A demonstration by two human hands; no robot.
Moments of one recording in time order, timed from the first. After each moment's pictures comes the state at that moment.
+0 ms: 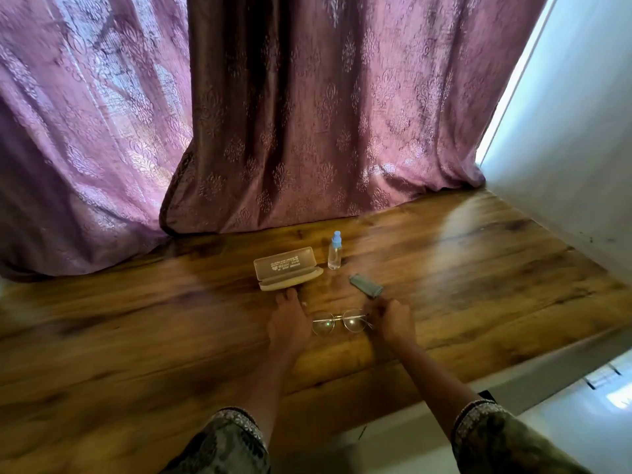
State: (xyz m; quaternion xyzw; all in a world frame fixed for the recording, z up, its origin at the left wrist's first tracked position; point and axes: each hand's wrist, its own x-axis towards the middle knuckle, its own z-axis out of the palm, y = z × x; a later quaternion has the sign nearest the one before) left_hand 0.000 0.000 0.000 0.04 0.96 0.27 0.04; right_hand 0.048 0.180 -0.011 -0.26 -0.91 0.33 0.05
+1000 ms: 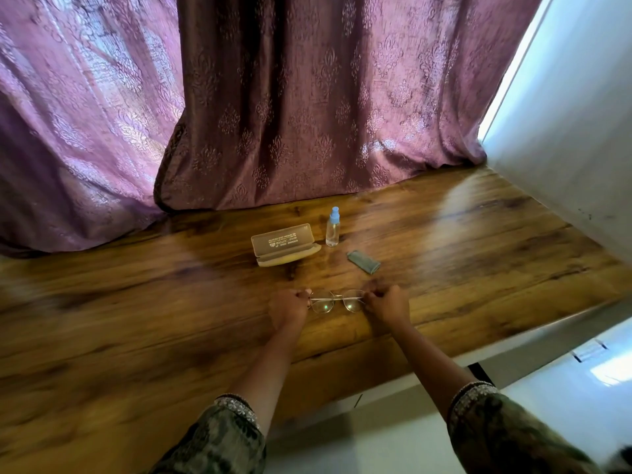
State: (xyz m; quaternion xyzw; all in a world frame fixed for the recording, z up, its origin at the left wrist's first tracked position) left_hand 0.002 0.007 -0.029 -0.15 0.84 0.50 0.14; right_hand 0.058 0.176 -0.018 -0.32 -0.83 0.45 0.04
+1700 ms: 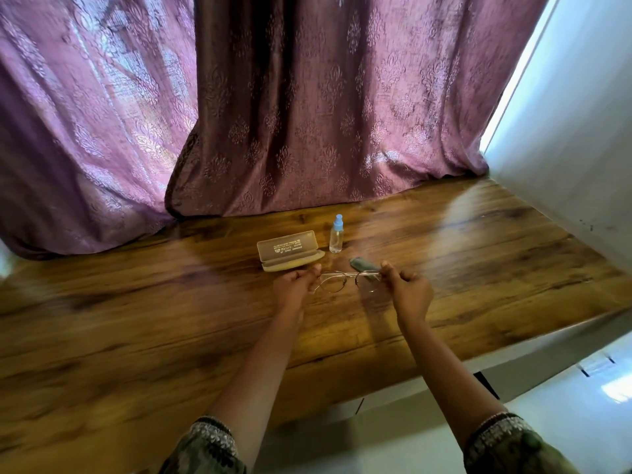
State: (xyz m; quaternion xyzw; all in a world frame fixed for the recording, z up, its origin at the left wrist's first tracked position) left_hand 0.018 0.005 0.046 -0.14 0.67 0.72 0.12; right_hand 0.067 0.174 0.032 -0.32 -0.69 0.59 0.26
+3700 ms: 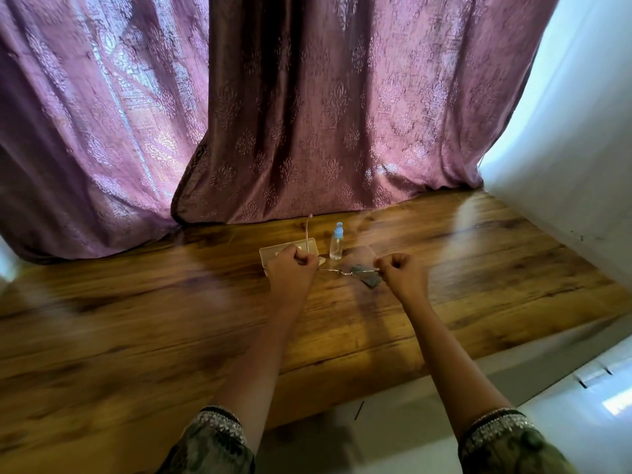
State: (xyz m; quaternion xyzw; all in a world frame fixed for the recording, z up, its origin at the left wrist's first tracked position) left_hand 0.016 -0.003 0.081 0.03 0.85 0.51 -0.14; right_hand 0.064 0.171 0.081 -0.24 -0.81 0.51 0.19
